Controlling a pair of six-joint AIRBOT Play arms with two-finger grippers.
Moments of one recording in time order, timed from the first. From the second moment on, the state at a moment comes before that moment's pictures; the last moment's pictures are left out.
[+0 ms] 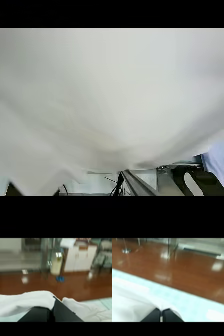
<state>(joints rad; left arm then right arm) 0.37 -0.59 1.70 0.80 -1.29 -1.43 -0.07 -0.68 1.90 -1.12 1.54 1.43</state>
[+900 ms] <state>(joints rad) -0.09 -1.31 1.08 0.58 -0.72 -1.25 -0.07 -1.50 1.61 -1.08 1.16 1.50</state>
